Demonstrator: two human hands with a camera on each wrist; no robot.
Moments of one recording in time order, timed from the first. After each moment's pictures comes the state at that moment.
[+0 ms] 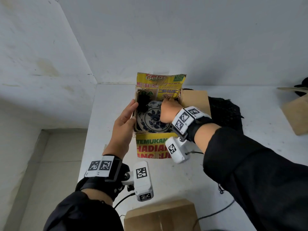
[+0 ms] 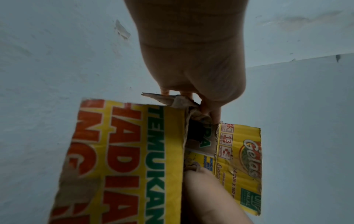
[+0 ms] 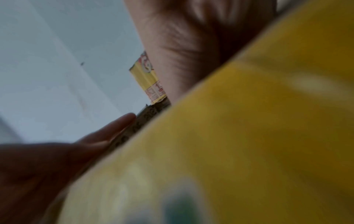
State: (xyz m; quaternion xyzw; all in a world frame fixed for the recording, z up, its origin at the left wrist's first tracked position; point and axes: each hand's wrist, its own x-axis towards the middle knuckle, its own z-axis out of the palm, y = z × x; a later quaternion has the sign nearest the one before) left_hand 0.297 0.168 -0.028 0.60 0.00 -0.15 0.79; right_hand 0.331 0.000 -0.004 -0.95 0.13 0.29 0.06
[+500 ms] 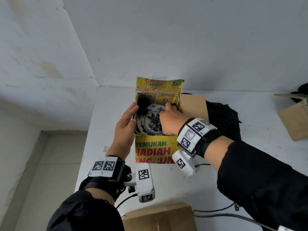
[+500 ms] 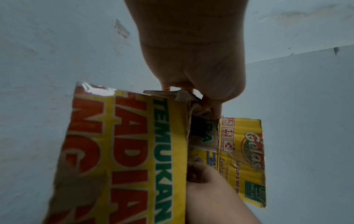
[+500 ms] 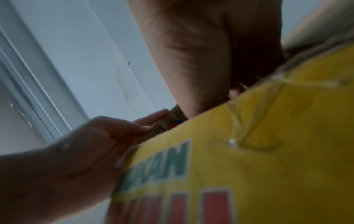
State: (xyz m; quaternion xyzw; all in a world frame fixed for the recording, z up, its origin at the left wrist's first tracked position) left_hand 0.296 0.163 -0.036 0.62 0.01 -0.13 0.78; right_hand 0.305 0.002 0.007 -0.95 0.06 0.30 0.01
